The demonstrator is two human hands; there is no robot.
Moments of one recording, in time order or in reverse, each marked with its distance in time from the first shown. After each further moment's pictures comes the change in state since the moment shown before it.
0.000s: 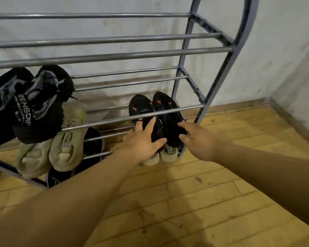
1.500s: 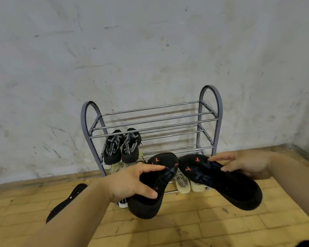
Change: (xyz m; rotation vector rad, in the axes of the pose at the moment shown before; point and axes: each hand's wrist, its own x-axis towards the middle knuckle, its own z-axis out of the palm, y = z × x) left_hand -0.324 -0.005 -0.196 -0.599 -0.218 0.162; right_hand -0.182 -0.063 -0.144 0.591 -0.519 0.010
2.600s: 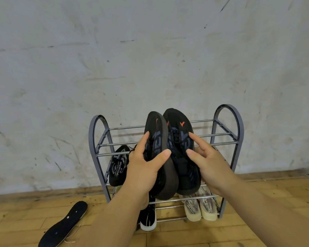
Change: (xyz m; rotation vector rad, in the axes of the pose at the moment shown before) left_hand 0.044 0.046 -0.026 -0.476 0.761 0.294; right_hand 0.082 -0.114 0.114 0.333 0.449 -0.617
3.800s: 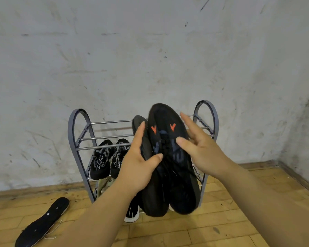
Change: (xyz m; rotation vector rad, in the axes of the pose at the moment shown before) left_hand -0.016 -0.005 0.027 0.240 -0.142 0.207; right_hand -0.032 -0.048 -0.033 -0.331 -0.107 -0.244
